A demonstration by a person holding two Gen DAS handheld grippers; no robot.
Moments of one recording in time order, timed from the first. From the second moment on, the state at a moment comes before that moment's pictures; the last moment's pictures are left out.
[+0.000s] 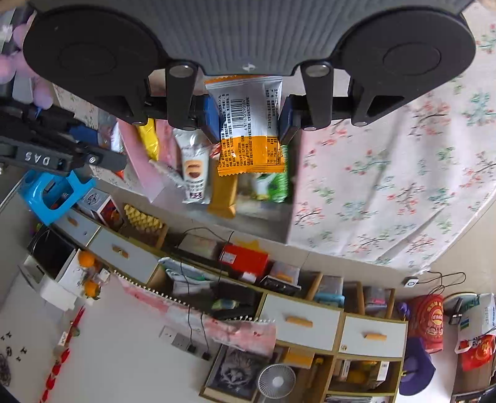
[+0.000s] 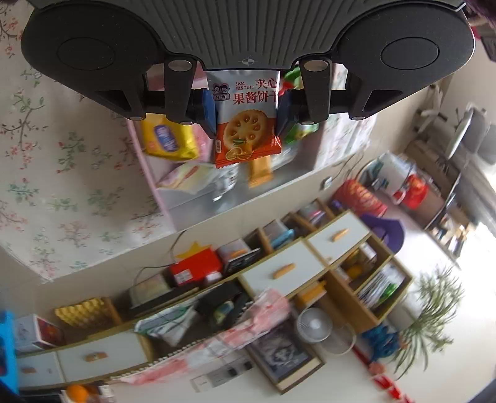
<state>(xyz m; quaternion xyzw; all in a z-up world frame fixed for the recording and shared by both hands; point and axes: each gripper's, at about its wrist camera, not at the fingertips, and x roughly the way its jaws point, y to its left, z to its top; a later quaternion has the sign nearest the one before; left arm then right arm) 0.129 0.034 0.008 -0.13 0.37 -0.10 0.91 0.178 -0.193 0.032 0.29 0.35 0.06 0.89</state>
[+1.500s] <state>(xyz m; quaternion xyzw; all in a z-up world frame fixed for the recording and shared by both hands) 0.124 -0.007 0.007 -0.04 0.38 -0.09 0.92 0.165 -0.207 0.028 0.26 0.37 0.03 0.89</state>
